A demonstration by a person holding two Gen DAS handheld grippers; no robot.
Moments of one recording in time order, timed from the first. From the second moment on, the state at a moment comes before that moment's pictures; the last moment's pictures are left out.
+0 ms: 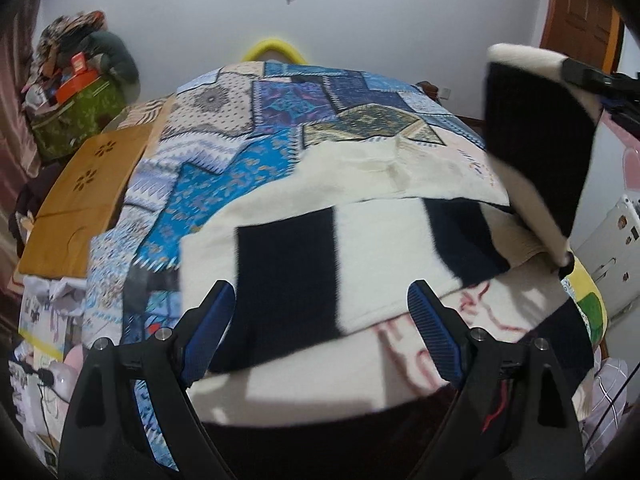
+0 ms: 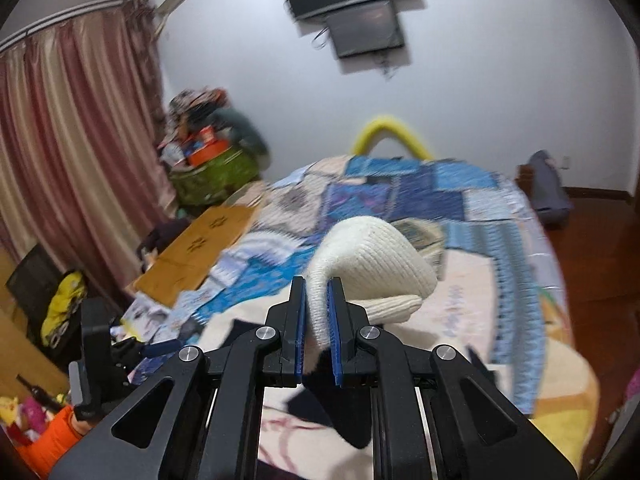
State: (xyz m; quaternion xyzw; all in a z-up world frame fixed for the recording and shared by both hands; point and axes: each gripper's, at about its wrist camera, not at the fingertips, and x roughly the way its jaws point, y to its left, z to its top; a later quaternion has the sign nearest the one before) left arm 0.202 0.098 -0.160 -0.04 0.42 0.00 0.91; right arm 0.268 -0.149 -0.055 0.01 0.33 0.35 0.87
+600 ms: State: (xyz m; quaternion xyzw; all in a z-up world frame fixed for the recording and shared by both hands) left arm 0.195 0.098 -0.164 -0.06 0.44 -0.01 0.90; right arm 0.251 -0.089 -0.093 -0.06 0.38 0.39 0.83
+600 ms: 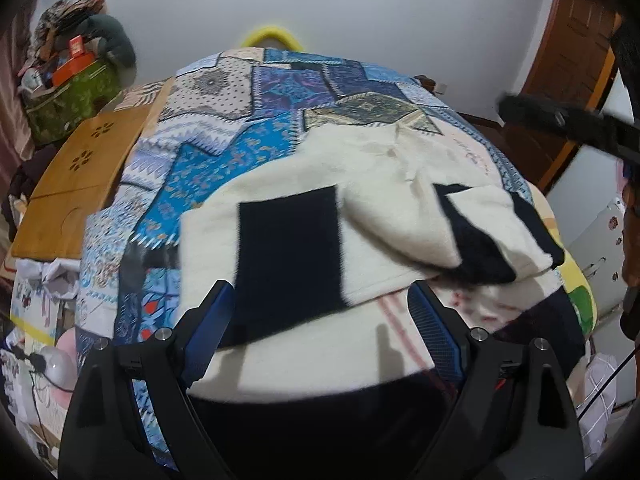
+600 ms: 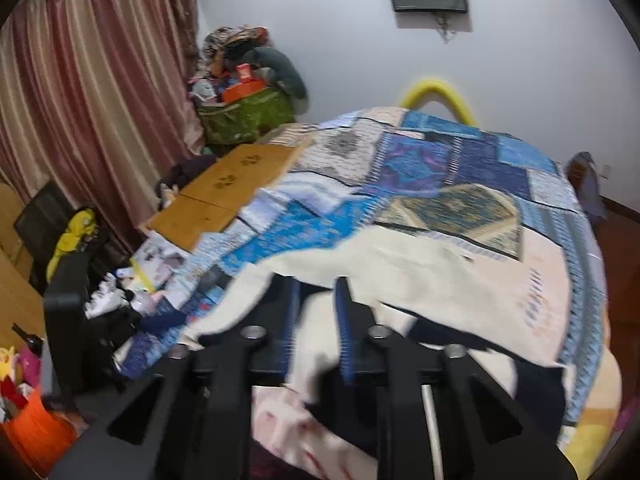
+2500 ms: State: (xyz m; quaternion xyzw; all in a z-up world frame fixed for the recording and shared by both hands) left arm 0.260 0.138 -0.202 -0.05 0.48 0.04 0.87; right arm 0.257 -0.251 -0.198 -0.04 0.49 0.27 0.83
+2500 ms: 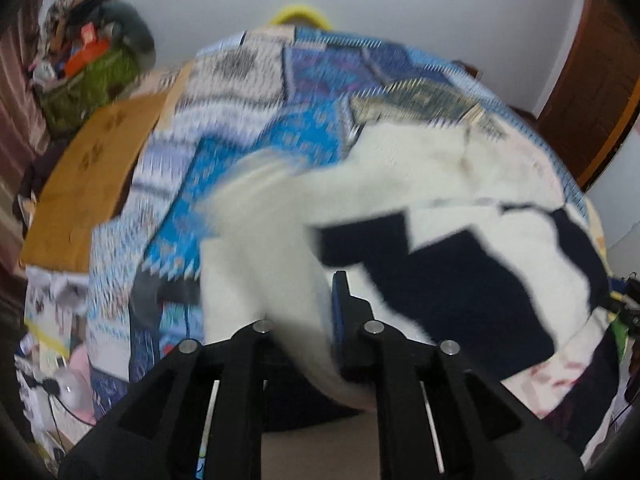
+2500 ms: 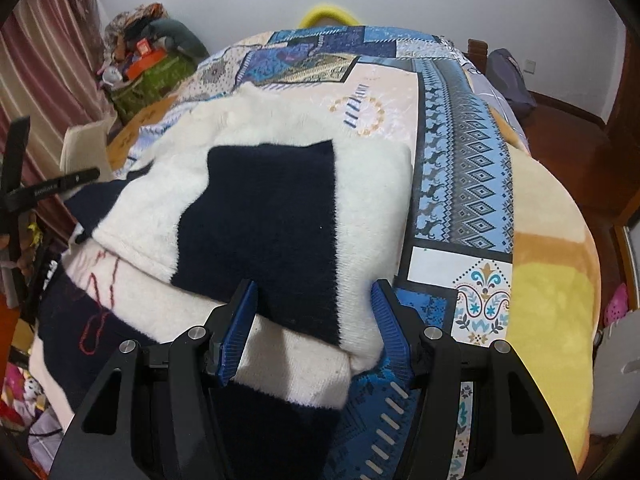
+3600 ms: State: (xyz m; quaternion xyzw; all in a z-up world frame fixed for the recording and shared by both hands) left arm 0.131 0.192 -0.208 -0.09 0.51 0.08 0.85; right arm 0.196 -0.269 -0.169 -0.07 0.47 0.27 0.84
